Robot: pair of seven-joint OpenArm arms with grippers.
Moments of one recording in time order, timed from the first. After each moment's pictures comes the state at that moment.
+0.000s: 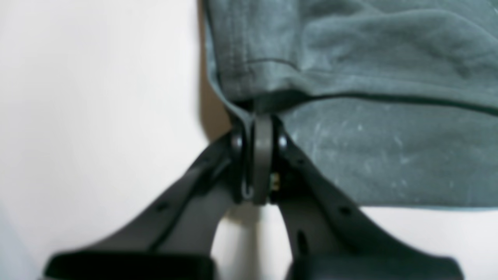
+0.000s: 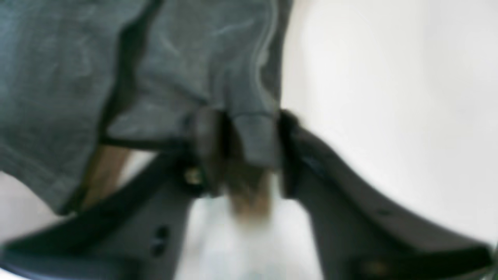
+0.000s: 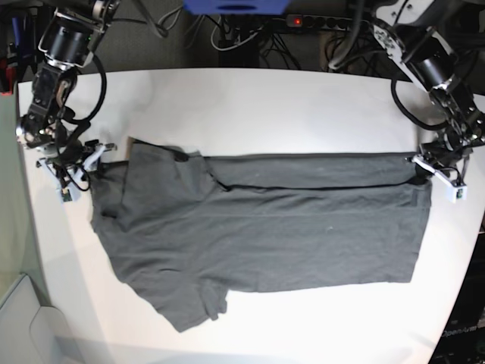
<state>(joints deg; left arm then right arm) -12.5 -12.8 -46.6 63.1 -0.7 -39.2 42.5 2.9 9.1 29.3 76.2 -0.4 39.9 -37.9</state>
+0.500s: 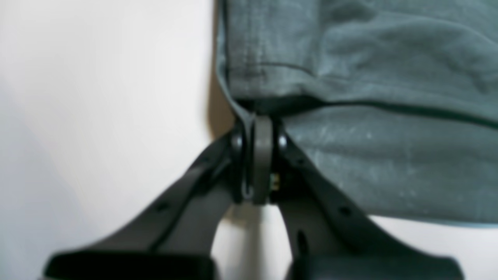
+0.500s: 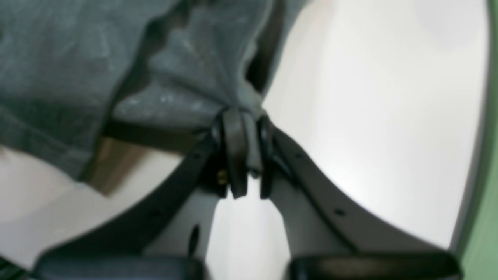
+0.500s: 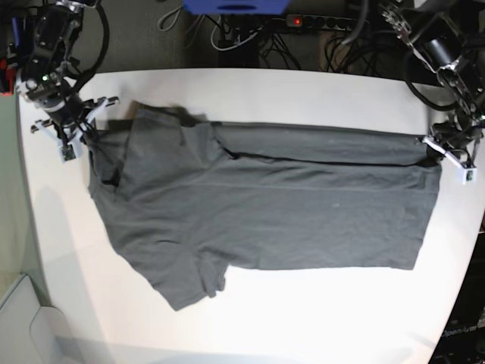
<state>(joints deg) -4.7 -15.5 -46.6 66.8 -3.4 -39.8 41.1 -15.5 4.4 30.2 98.9 -0.5 40.3 -38.5</state>
